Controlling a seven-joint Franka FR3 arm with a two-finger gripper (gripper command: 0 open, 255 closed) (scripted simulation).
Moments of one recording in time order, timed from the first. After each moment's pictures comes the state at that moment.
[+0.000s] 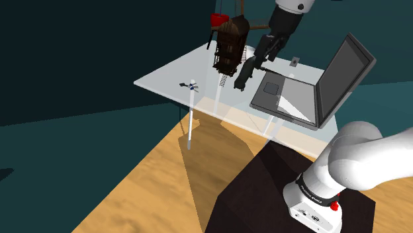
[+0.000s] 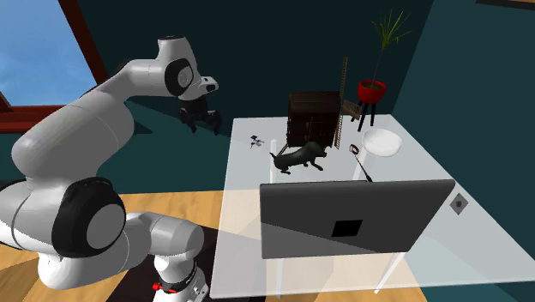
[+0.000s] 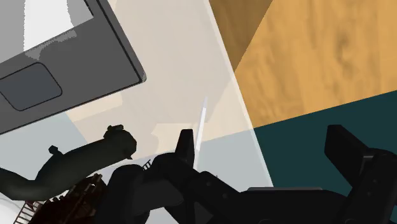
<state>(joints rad) 0.02 -0.74 0.04 -2.28 -0.04 1.68 0.06</state>
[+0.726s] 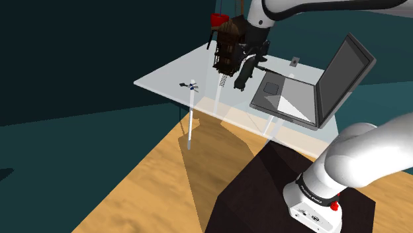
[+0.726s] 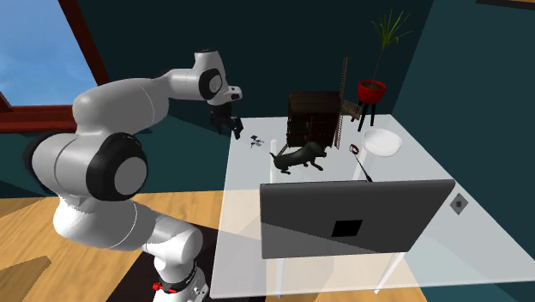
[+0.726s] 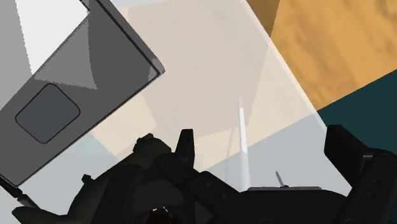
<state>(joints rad) -0.09 -0.45 0.04 -2.20 -0.08 1.84 0.25</state>
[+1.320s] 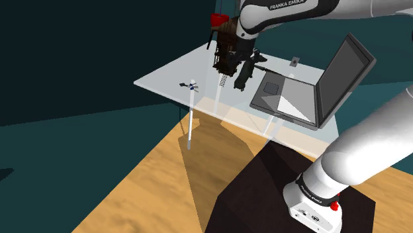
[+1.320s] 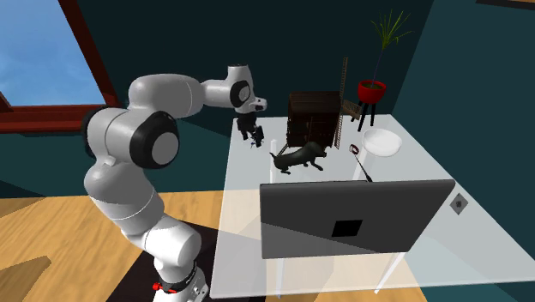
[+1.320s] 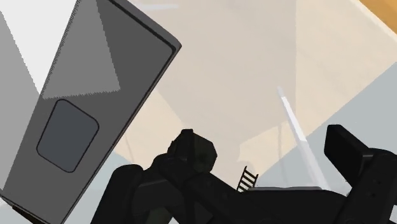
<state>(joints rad) -0.18 -0.15 0.00 -2.07 -0.13 1.94 0.44</state>
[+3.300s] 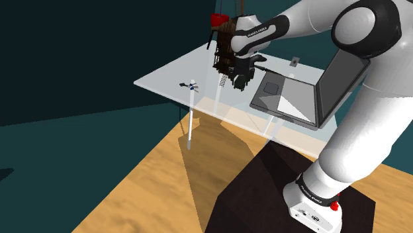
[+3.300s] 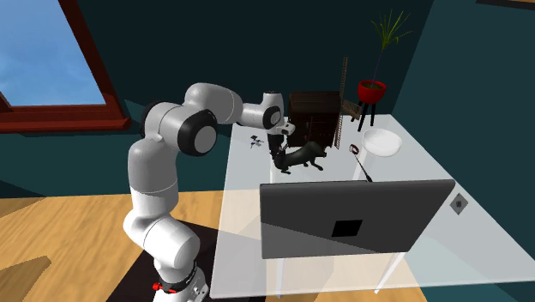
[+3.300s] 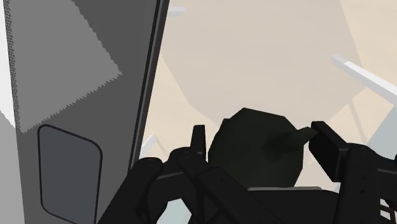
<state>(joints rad) -0.27 0.22 -0.08 -1.91 -0.15 2.07 0.65</state>
